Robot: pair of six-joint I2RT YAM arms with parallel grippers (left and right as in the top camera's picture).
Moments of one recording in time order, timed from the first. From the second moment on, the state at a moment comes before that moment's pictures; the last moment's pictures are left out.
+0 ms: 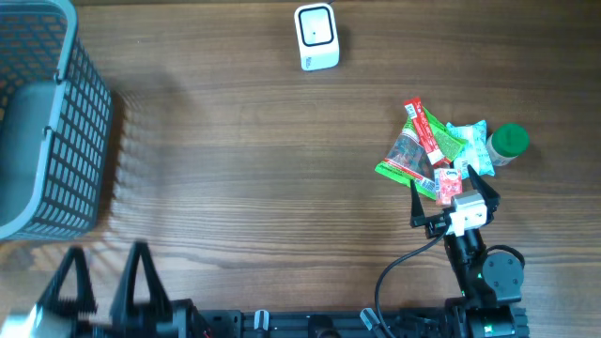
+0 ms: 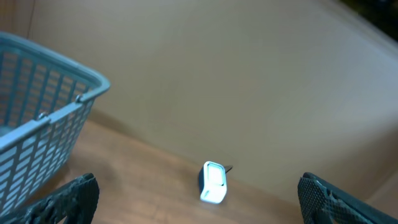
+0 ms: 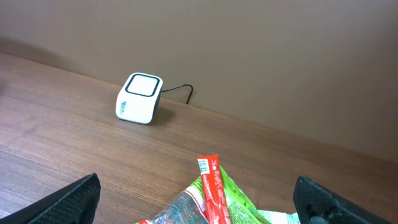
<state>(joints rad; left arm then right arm) 0.09 0.12 1.10 -0.88 0.08 -0.48 0.09 0.02 0.01 0.00 -0.11 -0.21</state>
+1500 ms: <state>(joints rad) 0.01 0.01 0.01 0.18 0.04 -0.49 0.09 0.02 0.01 0.00 -0.11 -0.21</state>
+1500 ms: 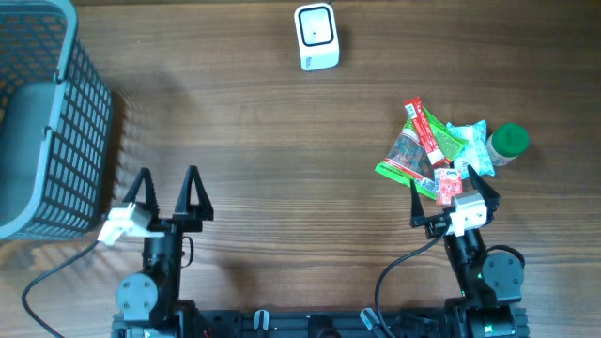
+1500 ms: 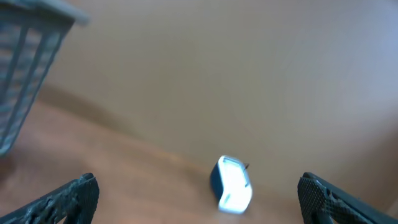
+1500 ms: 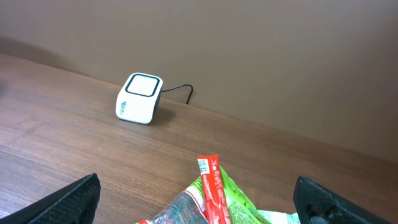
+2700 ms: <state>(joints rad) 0.01 0.01 0.01 -0.07 -0.04 -0.49 0.09 0.02 0.01 0.00 -0.11 -0.21</state>
